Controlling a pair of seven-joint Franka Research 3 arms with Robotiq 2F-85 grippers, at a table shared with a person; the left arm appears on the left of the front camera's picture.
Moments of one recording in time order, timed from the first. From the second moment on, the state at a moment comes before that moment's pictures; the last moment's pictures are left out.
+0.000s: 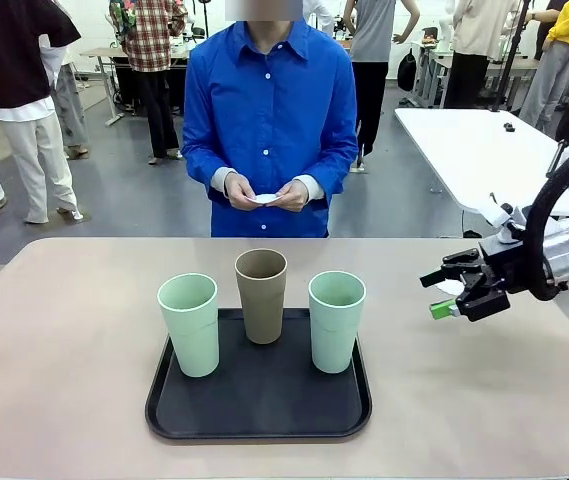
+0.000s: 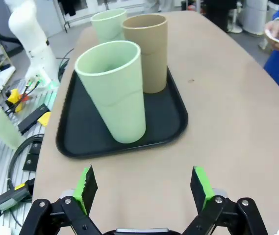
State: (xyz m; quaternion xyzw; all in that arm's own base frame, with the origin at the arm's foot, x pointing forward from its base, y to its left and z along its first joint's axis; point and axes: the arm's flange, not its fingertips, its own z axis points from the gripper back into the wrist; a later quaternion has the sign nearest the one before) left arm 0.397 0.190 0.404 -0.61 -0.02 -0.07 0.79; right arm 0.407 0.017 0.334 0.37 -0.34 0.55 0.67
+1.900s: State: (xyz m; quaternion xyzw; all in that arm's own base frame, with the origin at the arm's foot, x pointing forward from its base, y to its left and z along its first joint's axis) left arm 0.397 0.190 0.404 -0.61 -0.02 -0.07 0.79; right arm 0.399 0.064 0.283 0.45 -0.37 0.57 0.57
